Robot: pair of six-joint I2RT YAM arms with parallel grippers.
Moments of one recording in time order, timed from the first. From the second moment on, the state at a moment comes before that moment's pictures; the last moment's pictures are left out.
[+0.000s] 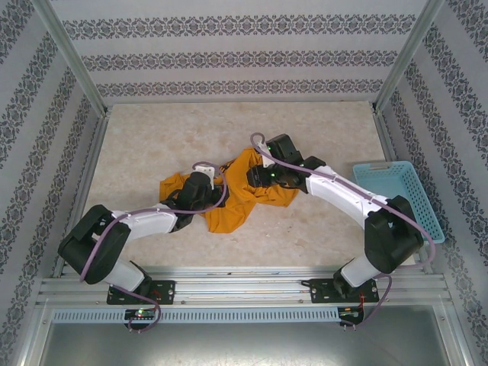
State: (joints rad) left arm -0.59 1.49 0.61 0.31 0.07 -0.62; right arm 0.56 1.54 1.11 -0.43 -0.23 0.30
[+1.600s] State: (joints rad) left arm -0.59 1.57 0.65 0.32 0.14 -0.64; right arm 0.49 1.92 1.39 -0.48 -0.10 0.47
